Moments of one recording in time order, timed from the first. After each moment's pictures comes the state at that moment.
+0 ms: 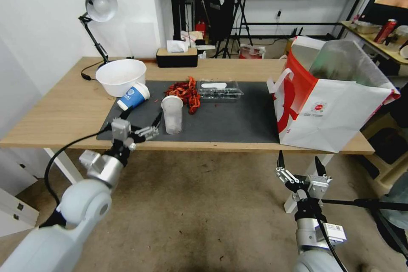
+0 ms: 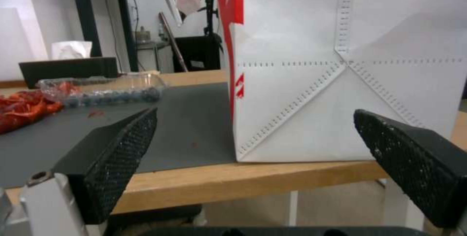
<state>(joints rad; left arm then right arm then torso) 1.36 -0.97 -0.44 -2.05 -0.54 -0.07 -0.03 -1.70 1.31 0.43 2.11 0.16 0.26 0.35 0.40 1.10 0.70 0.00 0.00</state>
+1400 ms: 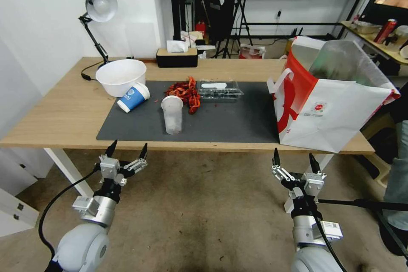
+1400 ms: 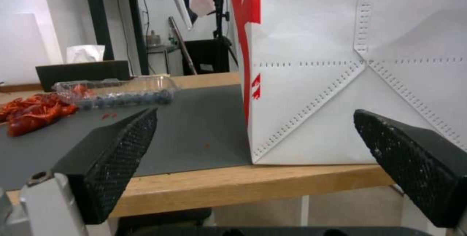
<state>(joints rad) 1.54 -1.12 -0.49 -2.00 -0.42 -0.19 -0.02 -1.68 1.30 0.42 2.09 0.17 0.29 0.33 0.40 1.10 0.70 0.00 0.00</state>
